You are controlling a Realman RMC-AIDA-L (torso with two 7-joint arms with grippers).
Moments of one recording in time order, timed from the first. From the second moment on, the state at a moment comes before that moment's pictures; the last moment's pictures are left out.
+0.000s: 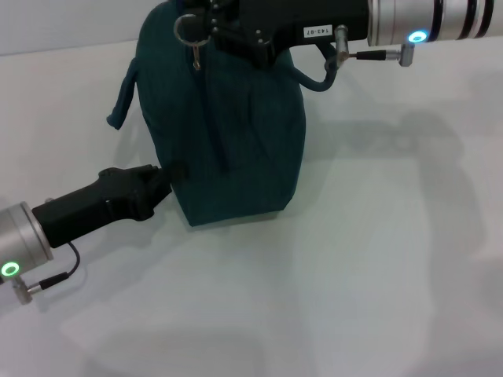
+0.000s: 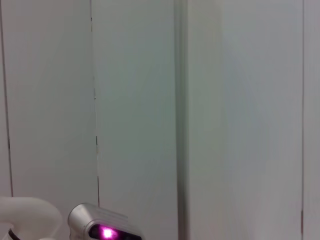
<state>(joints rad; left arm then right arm) -0.48 -2.09 1.00 0.43 1.53 1.38 -1.41 0.81 2.01 -1.05 -0.71 -1.53 -1.46 1.39</state>
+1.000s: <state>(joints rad) -0.47 -2.08 1.06 0.44 1.60 1.39 -1.29 0.80 2.01 -1.03 -0.70 -1.51 -1.31 1.34</state>
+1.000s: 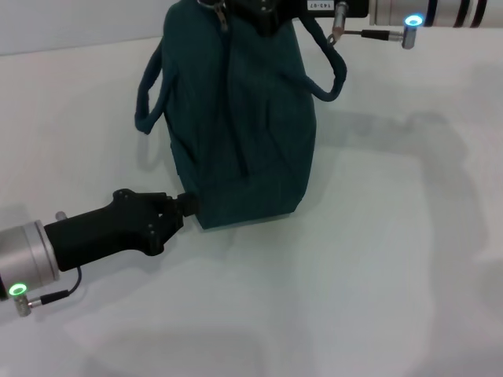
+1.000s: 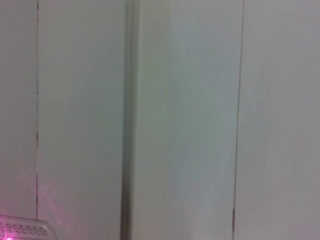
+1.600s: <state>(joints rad) -0.41 -2.09 1.06 0.70 1.51 1.47 -1.71 0.75 2.01 -1.04 -0.70 -1.51 -1.34 1.32</state>
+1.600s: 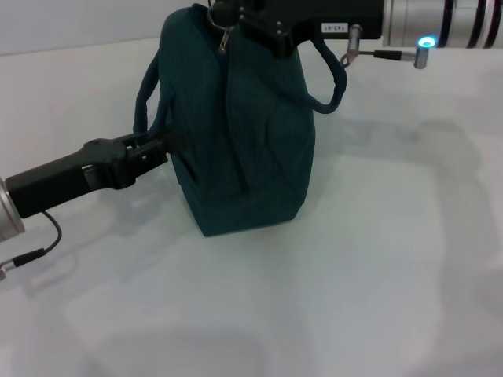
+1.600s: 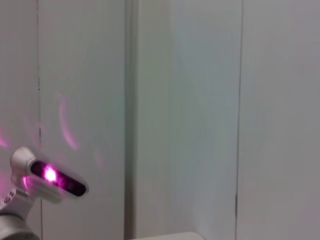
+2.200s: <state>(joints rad) -0.45 -2.09 1.16 0.71 1.48 1.34 -1.81 0.71 2.01 -1.04 -0.71 -1.48 -1.41 1.29</state>
